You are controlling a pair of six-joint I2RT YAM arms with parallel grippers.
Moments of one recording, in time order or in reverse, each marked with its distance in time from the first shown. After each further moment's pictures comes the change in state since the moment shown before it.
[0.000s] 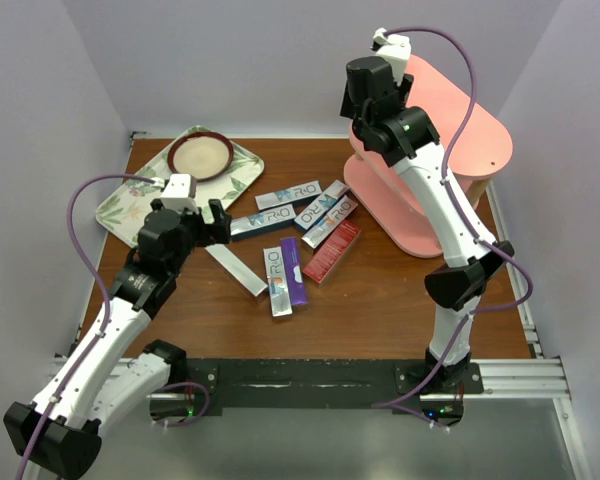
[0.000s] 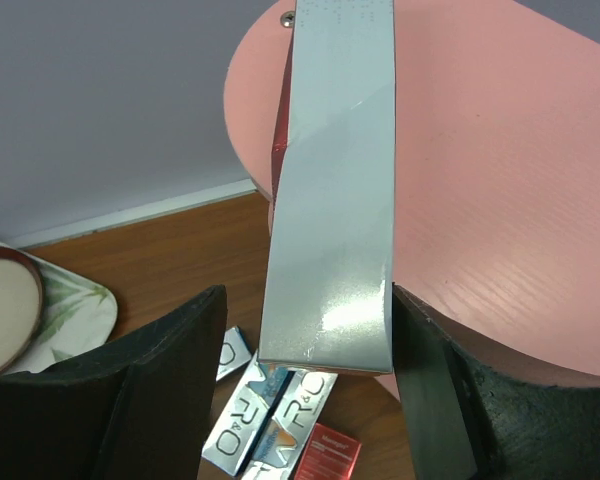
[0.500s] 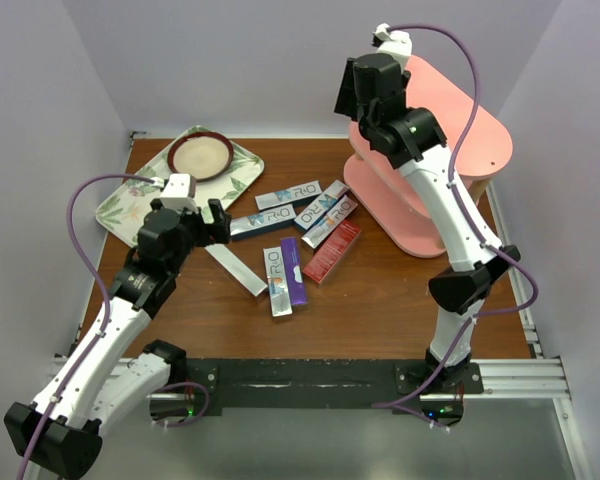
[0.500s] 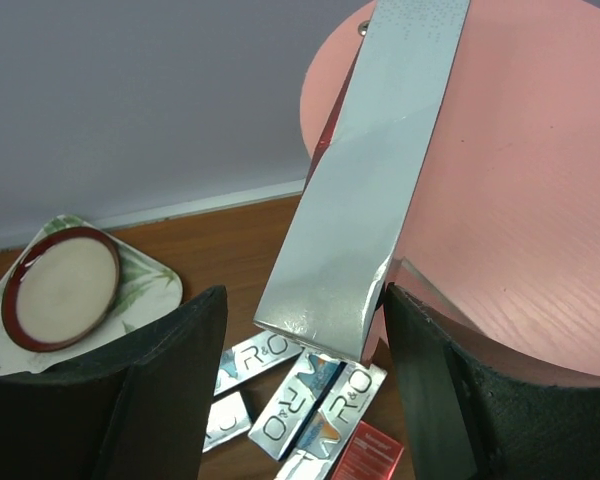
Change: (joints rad) left arm 0.007 0.002 0.000 0.000 0.008 0.000; right arm 0.000 -0.036 -0.019 0.051 -0.141 0.017
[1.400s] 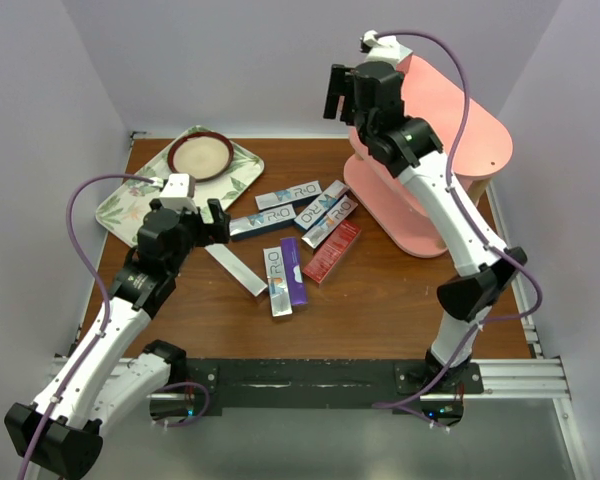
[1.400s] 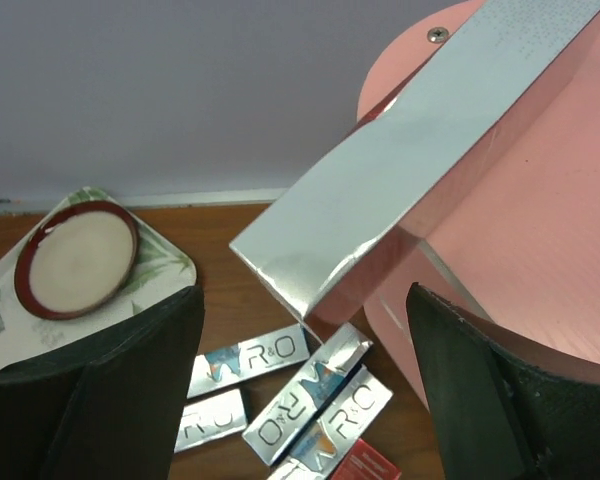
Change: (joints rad) left arm 0.005 -0.001 0.000 -0.002 0.000 0.000; right arm 0.000 -0.070 -0.185 0.193 -0.108 -0.111
